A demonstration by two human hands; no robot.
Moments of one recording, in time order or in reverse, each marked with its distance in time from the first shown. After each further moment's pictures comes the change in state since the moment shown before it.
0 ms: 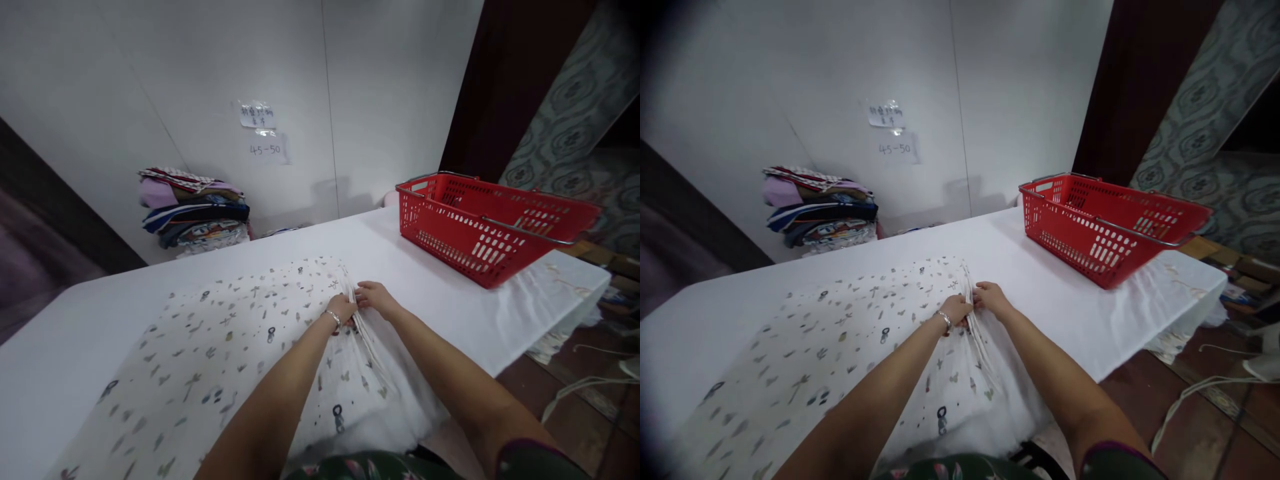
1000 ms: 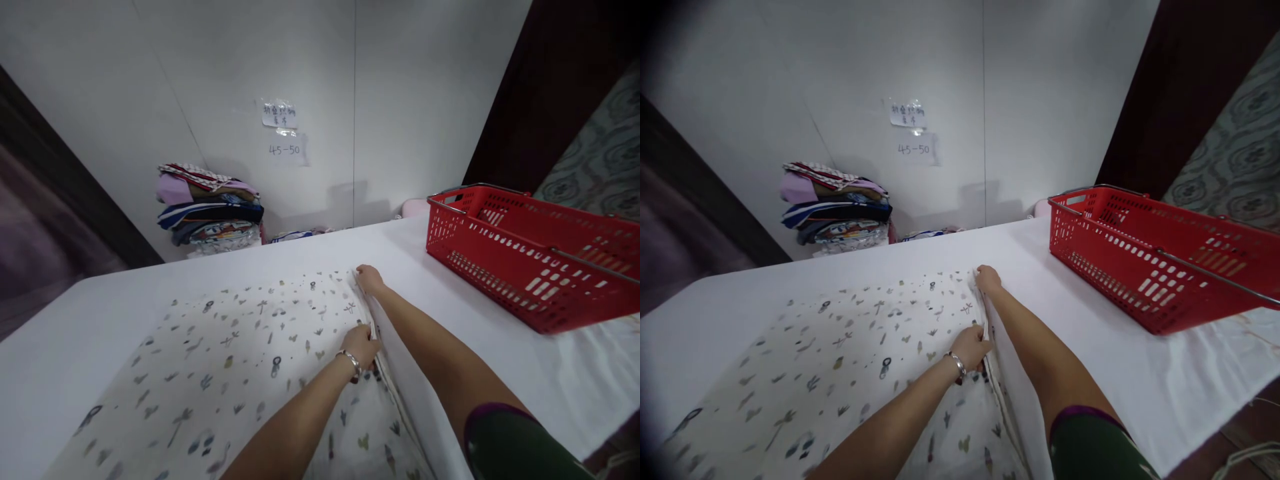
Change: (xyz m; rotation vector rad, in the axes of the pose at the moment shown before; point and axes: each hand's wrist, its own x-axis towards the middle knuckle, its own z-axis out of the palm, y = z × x) left_hand 0.016 -0.022 0.013 0.010 0.014 0.093; right_hand 0.162 -0.032 0.041 -0.757 0.150 -0.227
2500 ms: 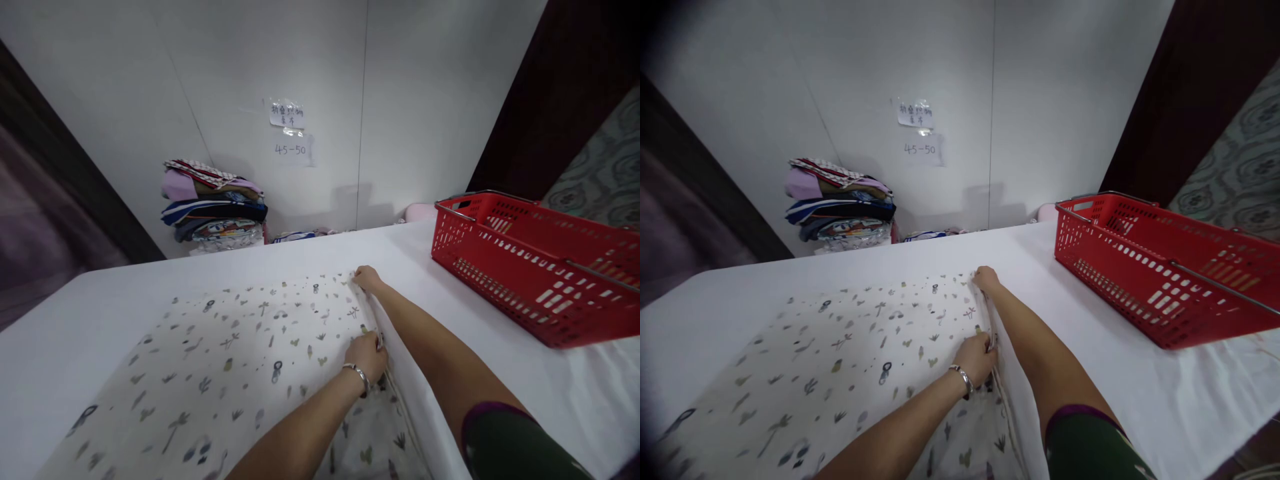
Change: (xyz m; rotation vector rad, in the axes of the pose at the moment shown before) left_hand -0.007 0.009 0.004 0.261 0.157 0.063; right_hand 0.015 -0.019 0.004 -0.218 -0.097 -0.080
